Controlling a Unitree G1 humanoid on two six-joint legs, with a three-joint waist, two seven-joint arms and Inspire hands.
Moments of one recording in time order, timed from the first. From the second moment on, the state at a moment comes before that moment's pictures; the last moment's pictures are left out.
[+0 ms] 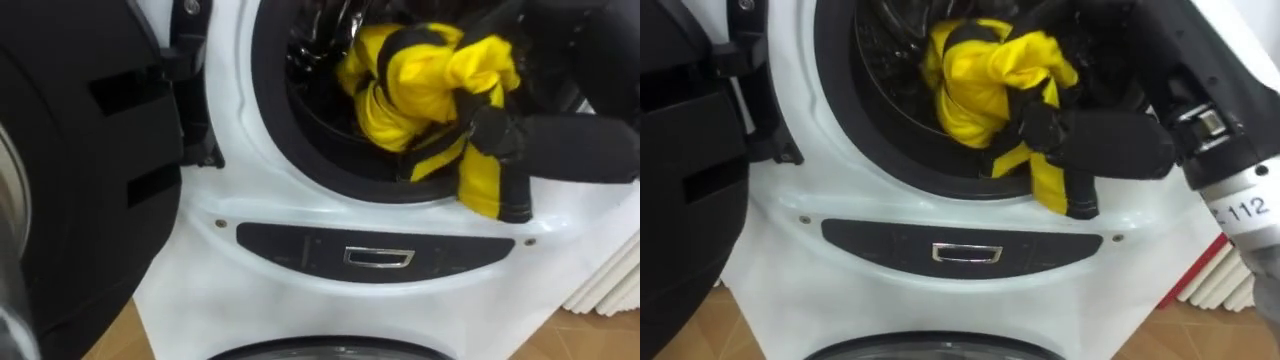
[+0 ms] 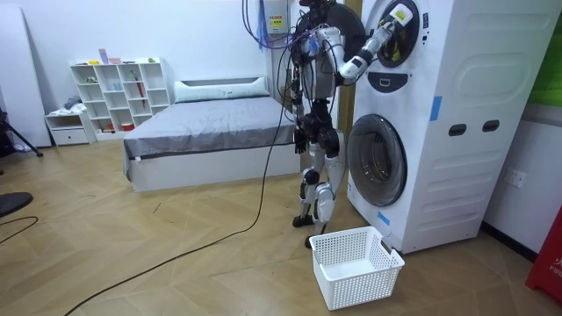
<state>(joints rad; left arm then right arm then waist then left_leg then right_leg) 0.33 0.23 0.23 1.12 -0.14 0.00 0.04 -0.09 -0.57 -0.29 -0.63 0.32 0.07 0.27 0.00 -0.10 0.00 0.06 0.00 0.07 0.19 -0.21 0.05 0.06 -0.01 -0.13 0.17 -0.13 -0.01</state>
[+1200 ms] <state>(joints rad) 0.28 0.23 0.27 1.12 -0.07 -0.03 0.03 0.23 -0.50 -0.67 -0.39 0.64 0.03 0.23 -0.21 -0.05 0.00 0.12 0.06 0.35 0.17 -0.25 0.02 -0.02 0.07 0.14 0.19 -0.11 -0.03</state>
